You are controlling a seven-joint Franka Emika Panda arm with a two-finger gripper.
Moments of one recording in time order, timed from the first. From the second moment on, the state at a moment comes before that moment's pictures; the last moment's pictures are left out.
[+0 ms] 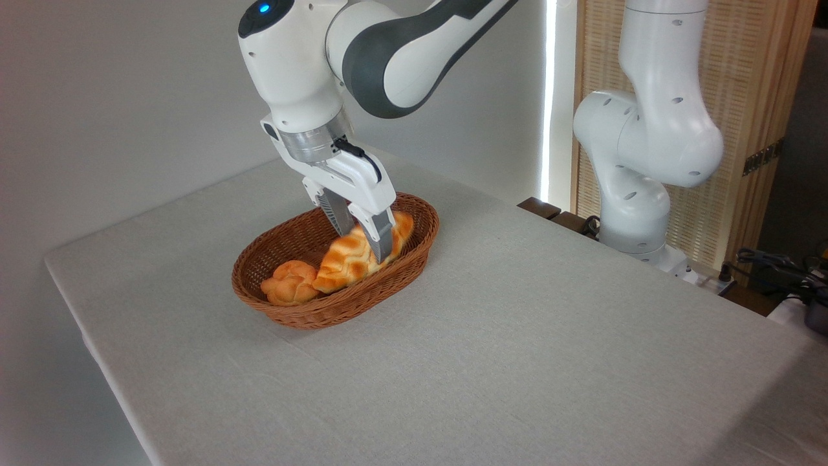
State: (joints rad) arm -0.15 -0.09 -0.12 -2.07 -0.19 1.79 0.49
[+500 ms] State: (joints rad) arm -0.15 -0.11 -0.09 -2.00 -0.19 1.78 0.49
